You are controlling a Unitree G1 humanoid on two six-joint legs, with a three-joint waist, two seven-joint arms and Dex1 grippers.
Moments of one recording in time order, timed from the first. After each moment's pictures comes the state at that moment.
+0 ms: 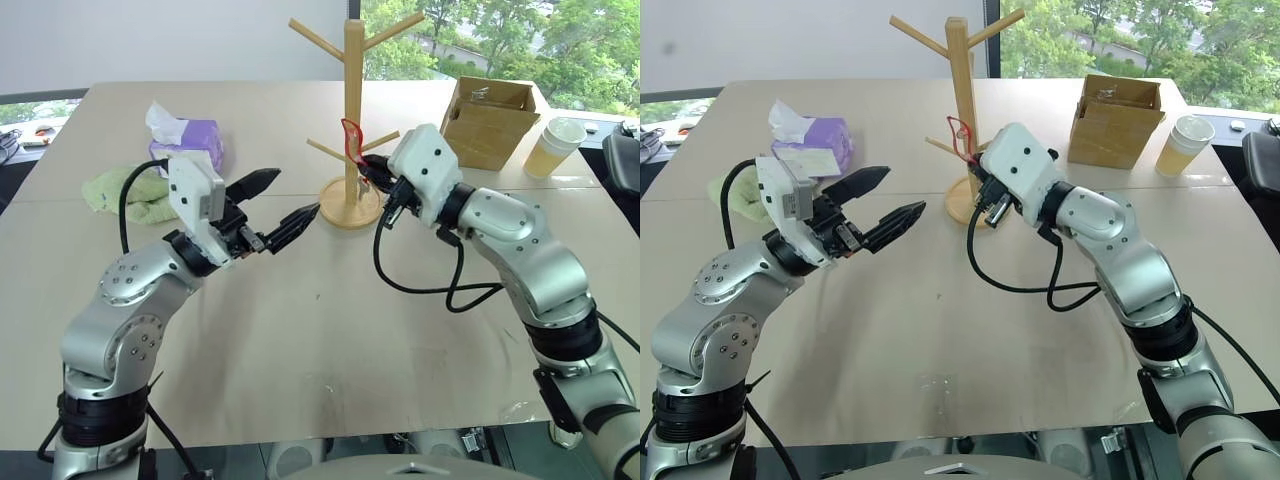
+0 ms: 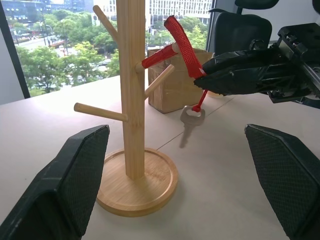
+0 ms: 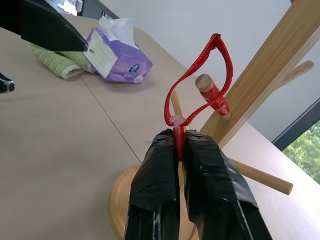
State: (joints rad) left arm -0.22 0.63 0.23 -0.52 -0.73 0.54 -0.59; right arm -0.69 -0.40 0.27 -0.44 0.13 0.68 0.50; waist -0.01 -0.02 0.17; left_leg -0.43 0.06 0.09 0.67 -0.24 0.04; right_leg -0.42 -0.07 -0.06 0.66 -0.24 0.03
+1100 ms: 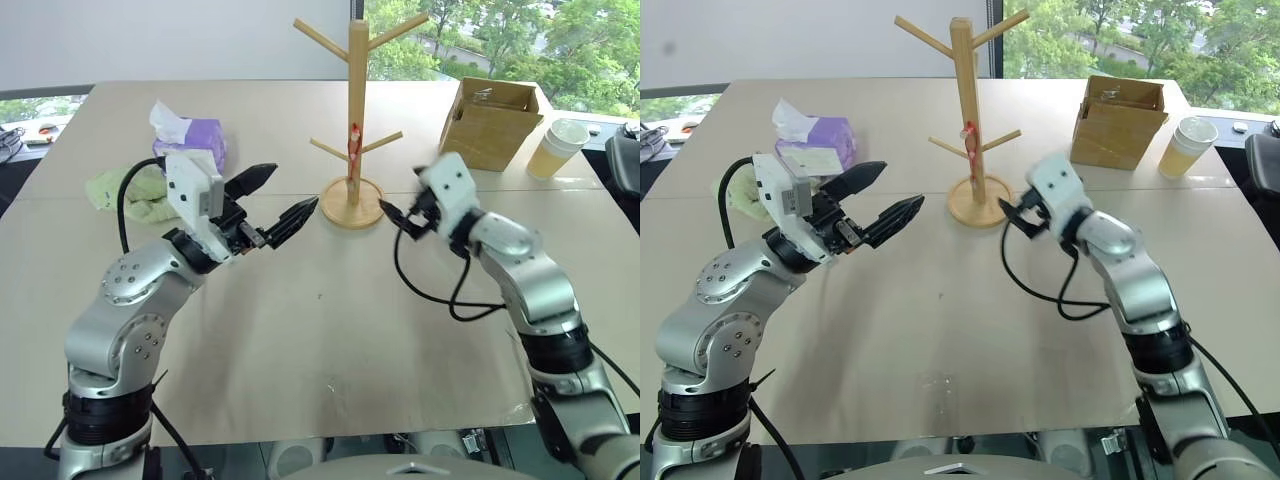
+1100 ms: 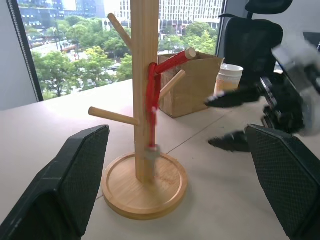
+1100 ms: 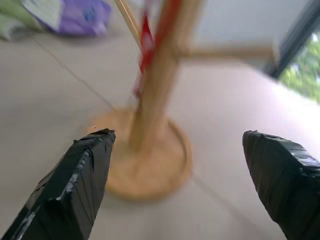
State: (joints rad) left arm -0.25 0.56 0.22 -0.50 -0.68 0.51 -0.52; right arm -0.44 -0.34 0.07 -0.23 0.12 0.59 0.44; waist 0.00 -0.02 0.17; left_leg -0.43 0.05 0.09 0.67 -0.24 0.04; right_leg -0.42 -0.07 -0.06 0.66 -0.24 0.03
